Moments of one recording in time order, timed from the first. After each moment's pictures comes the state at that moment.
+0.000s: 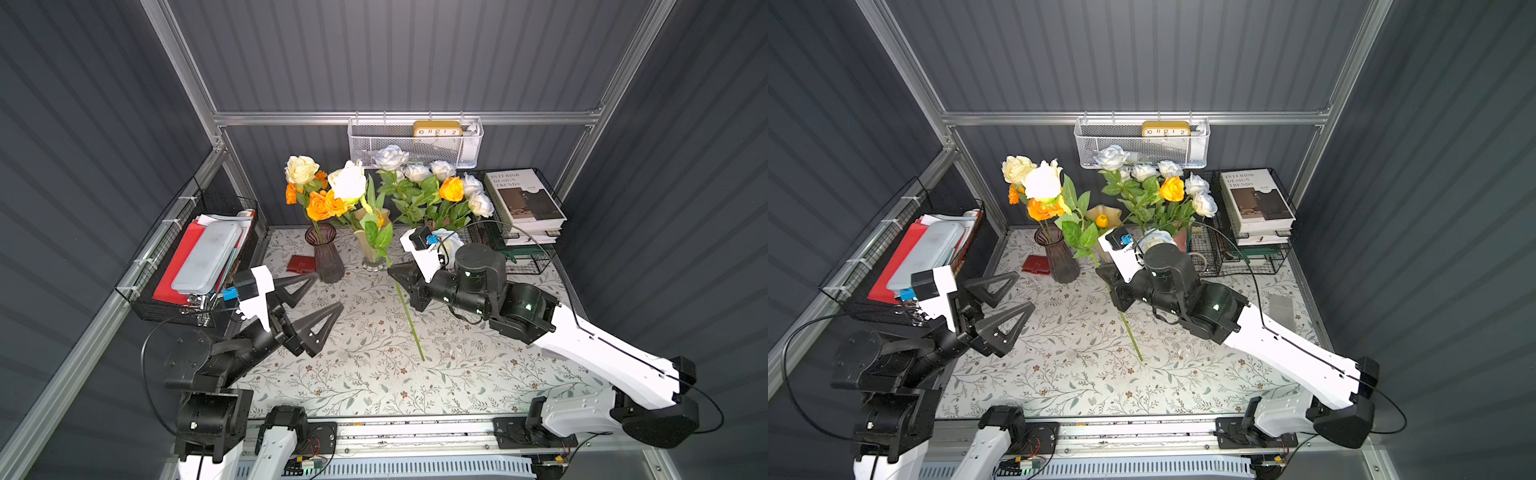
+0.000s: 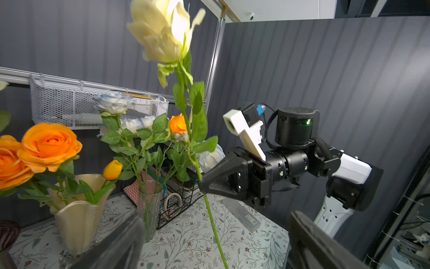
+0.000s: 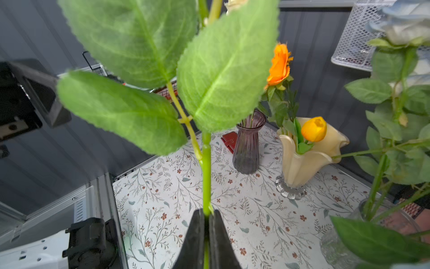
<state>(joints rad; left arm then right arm) -0.09 0.51 1.01 -0.25 0.91 -0.40 1.00 1.32 1.49 -0.36 0.02 0.11</state>
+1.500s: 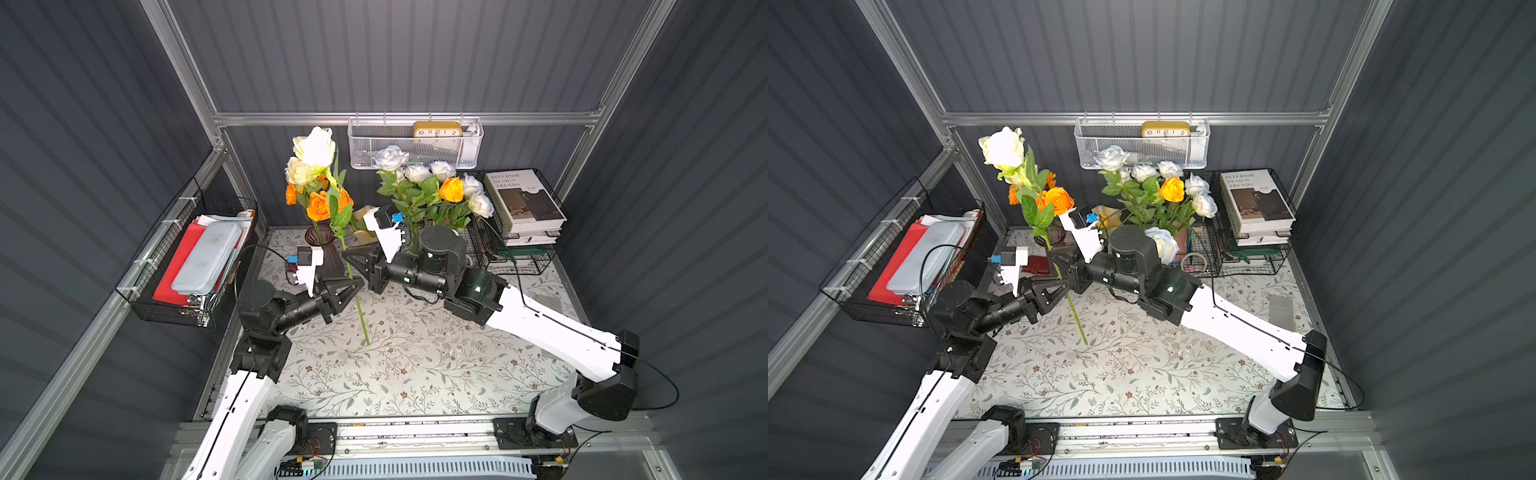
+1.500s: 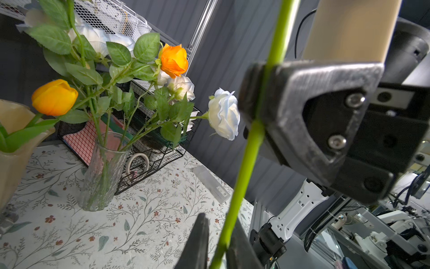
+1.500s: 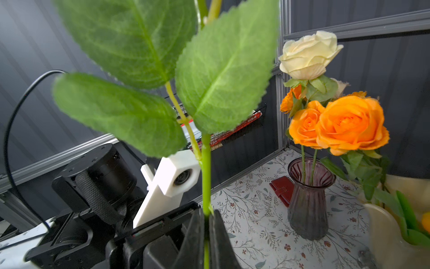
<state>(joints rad) -0.21 0.79 0.79 0.11 0.99 -0.52 1.02 1.58 1.68 -0.12 -0.16 0.25</state>
